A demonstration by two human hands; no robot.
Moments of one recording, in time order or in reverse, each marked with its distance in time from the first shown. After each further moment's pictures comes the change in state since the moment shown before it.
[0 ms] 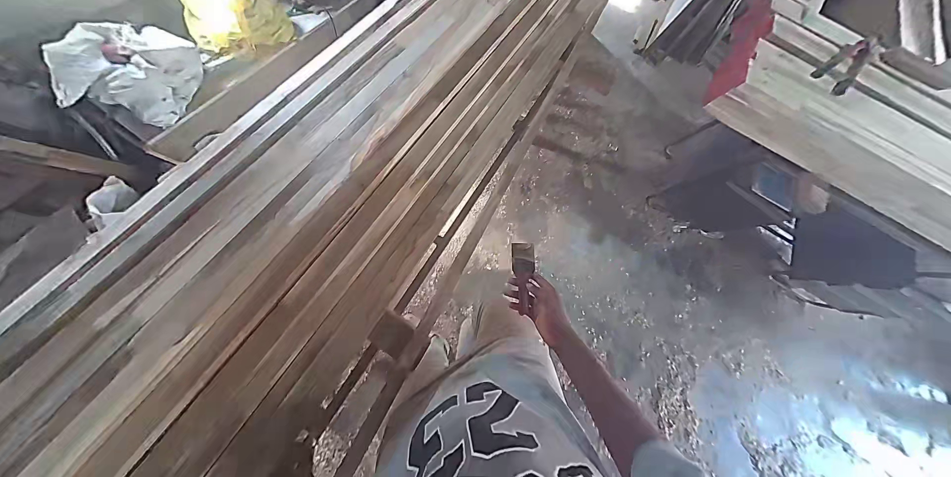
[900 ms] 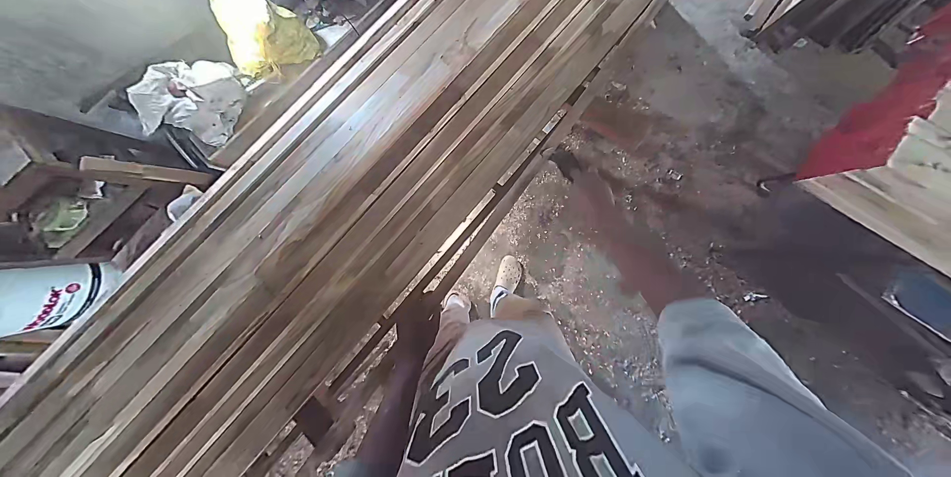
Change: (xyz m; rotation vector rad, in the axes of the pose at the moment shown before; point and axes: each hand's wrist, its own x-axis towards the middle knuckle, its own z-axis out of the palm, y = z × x) left_hand 0.103 0.566 0.002 0.011 0.270 0.483; right_hand 0.390 -0.455 -0.050 -1.677 0.046 -0.262
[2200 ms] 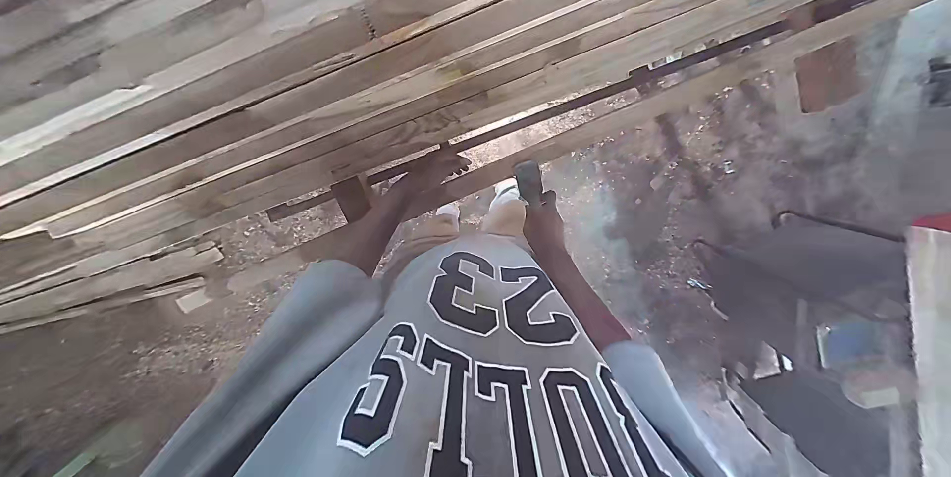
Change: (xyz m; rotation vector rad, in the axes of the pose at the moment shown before) left_hand -0.052 -0.161 -0.010 -0.903 -0.450 -0.076; right_hand -0.283 -0.108 0.293 -0.219 -0.284 -0.319
